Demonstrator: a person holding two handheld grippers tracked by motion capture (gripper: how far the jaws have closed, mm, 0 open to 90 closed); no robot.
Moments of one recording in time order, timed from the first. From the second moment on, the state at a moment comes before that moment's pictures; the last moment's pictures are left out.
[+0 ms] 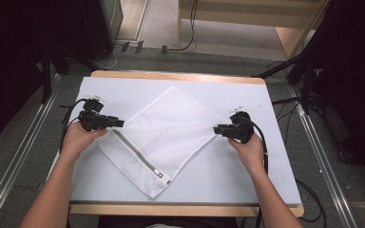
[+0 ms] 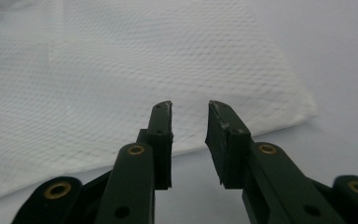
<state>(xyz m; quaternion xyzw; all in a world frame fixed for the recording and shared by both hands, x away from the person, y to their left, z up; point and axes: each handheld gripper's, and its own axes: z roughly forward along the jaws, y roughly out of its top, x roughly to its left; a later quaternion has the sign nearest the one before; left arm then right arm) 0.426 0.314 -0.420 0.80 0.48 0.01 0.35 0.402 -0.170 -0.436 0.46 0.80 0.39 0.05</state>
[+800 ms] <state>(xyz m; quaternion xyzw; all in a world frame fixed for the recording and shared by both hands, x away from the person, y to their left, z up) 0.457 0.284 -0.449 0.83 0.46 0.02 0.33 0.385 -0.127 -0.469 0.44 0.82 0.36 0.08</state>
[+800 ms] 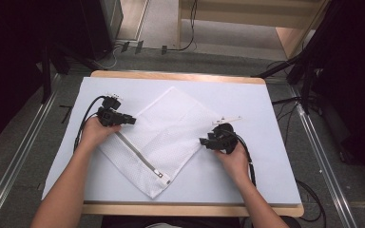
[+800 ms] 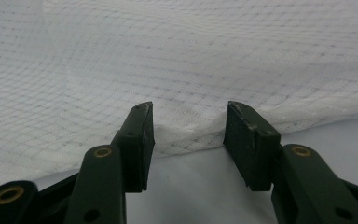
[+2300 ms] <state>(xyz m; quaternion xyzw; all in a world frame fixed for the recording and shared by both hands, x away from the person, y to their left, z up) 0.389 0.294 -0.444 0.77 0.52 -0.01 0.37 0.470 -0.130 -0.461 0.46 0.81 0.36 0.05</state>
